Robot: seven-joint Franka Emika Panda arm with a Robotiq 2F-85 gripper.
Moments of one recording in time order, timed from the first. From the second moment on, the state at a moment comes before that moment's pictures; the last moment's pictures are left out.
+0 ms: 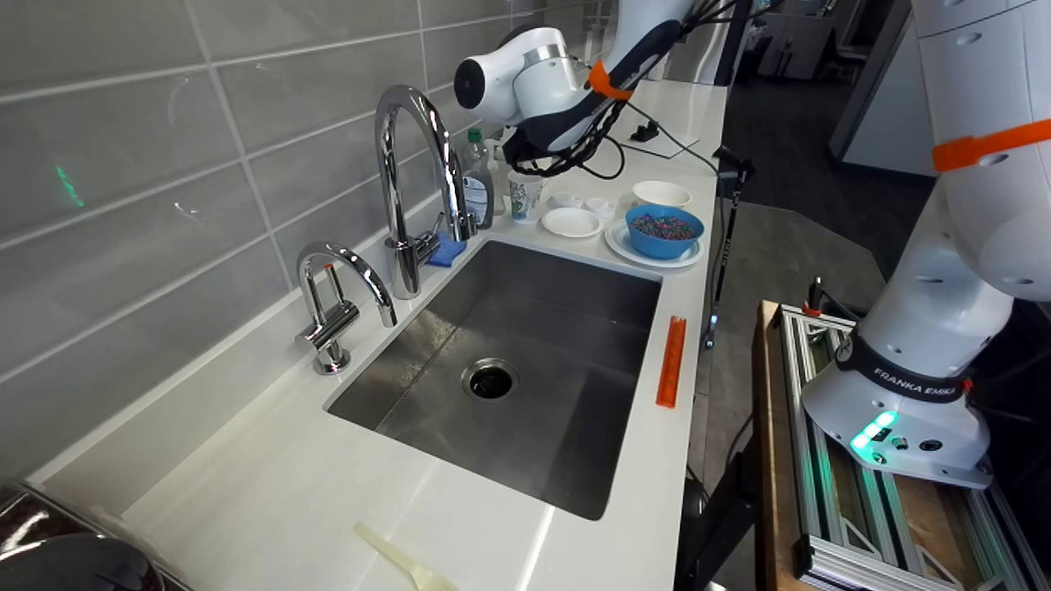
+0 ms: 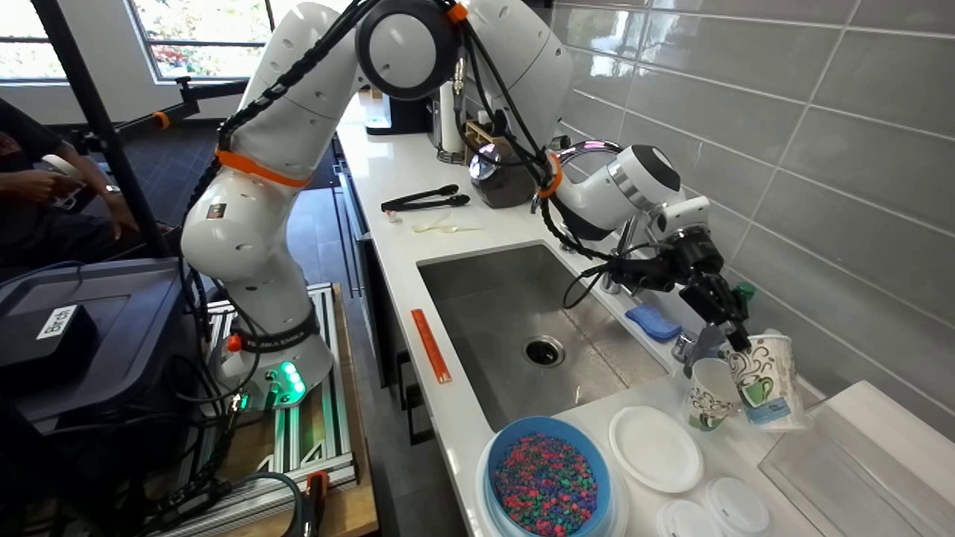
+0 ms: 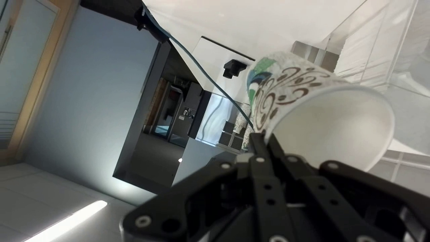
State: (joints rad) arm -0.13 0.56 -0.13 -1.67 -1.31 1.86 1.83
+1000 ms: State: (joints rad) arm -0.22 0.45 -0.14 -1.69 -1.01 2.10 1.75
